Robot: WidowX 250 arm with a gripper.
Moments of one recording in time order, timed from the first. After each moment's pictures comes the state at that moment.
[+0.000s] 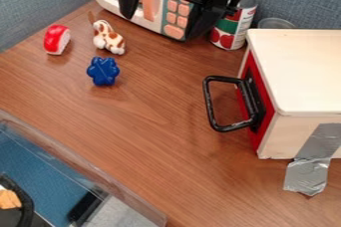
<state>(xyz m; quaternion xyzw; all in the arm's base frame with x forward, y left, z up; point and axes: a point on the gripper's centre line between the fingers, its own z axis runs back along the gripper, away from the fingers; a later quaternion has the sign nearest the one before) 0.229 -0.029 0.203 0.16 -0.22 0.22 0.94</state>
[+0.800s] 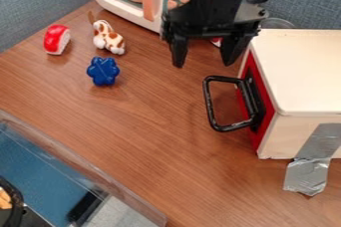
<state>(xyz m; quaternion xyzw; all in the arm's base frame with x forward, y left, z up) 0.296 -0.039 0.127 0.03 -0.15 0.39 0.91</state>
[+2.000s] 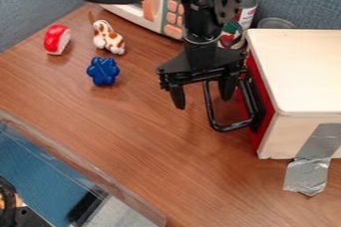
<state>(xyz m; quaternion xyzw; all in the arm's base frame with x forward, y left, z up) 0.302 -0.042 0.067 -0.08 -0.12 0.37 0.92</state>
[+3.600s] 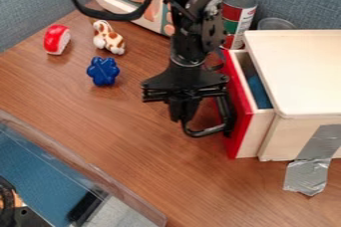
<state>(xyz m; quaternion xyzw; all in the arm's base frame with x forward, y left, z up) 0.280 -0.012 0.038 0.01 -0.09 0.37 0.93</state>
